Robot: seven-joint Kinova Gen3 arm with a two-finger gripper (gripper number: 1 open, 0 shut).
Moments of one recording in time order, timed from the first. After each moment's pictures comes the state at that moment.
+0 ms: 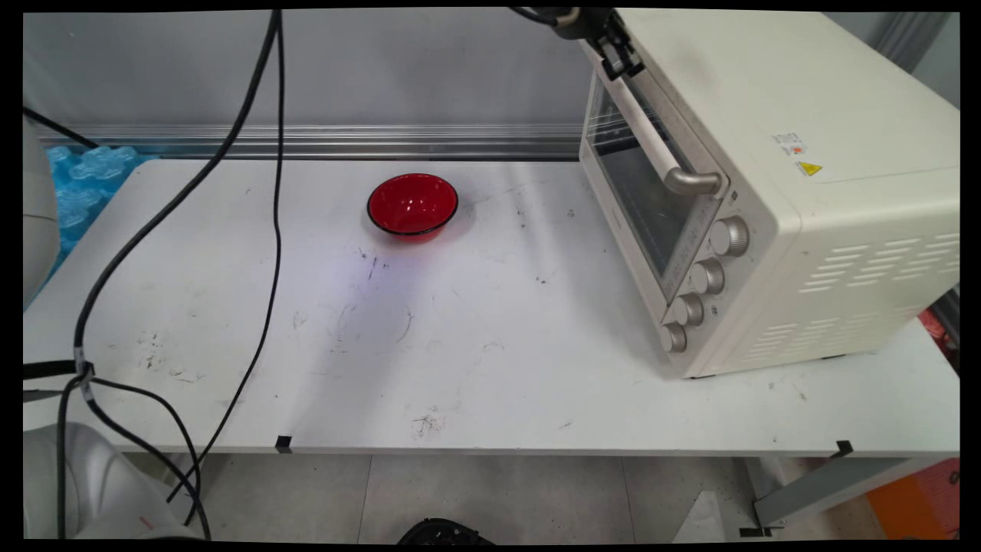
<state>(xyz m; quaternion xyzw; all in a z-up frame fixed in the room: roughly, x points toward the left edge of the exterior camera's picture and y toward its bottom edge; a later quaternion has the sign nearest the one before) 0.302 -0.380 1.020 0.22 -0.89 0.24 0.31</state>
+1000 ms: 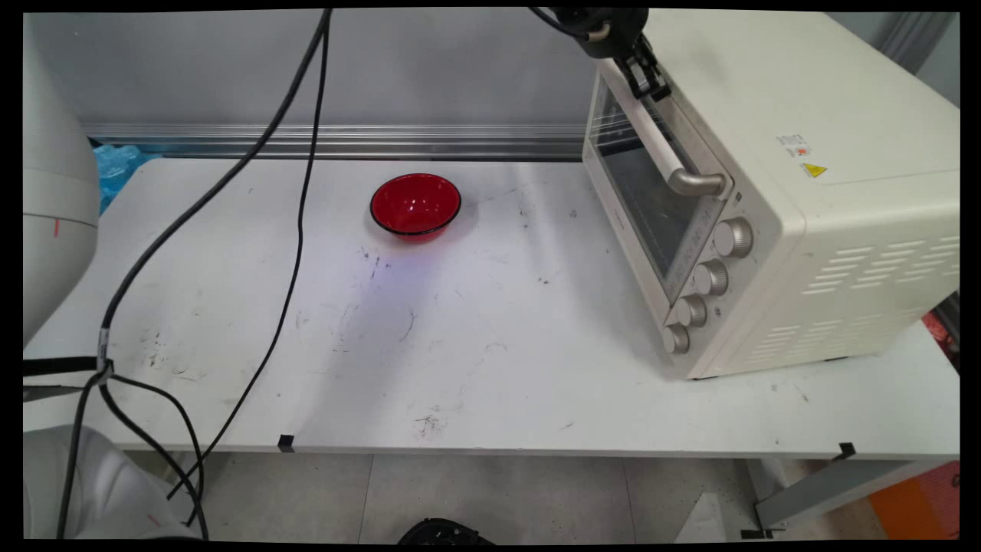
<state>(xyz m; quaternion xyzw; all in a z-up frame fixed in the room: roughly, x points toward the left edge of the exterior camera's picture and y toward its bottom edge) 0.283 -0.415 0.999 0.20 -0.91 0.19 0.31</state>
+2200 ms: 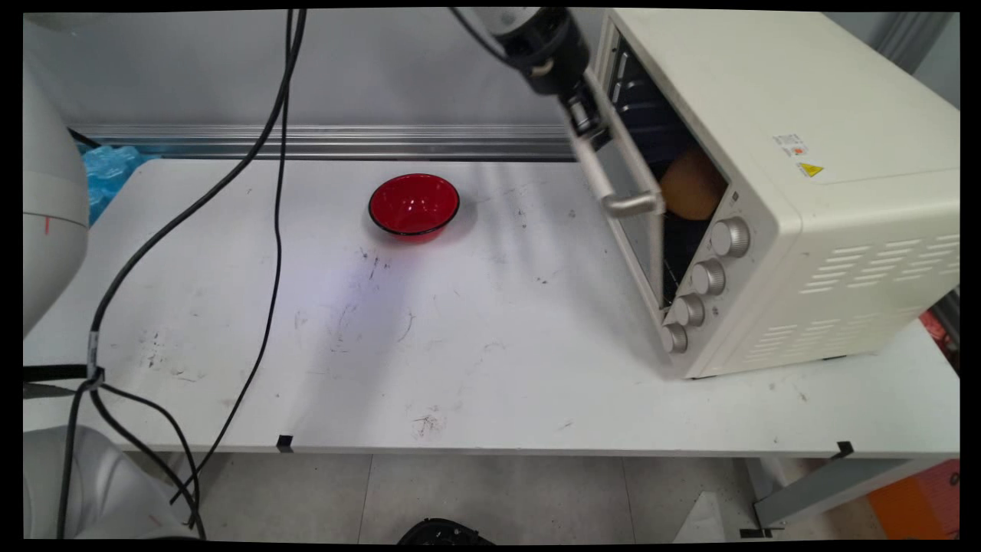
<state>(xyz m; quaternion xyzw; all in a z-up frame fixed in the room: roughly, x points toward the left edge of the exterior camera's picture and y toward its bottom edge) 0.320 -0.405 0.965 0.22 -0.93 0.13 0.27</state>
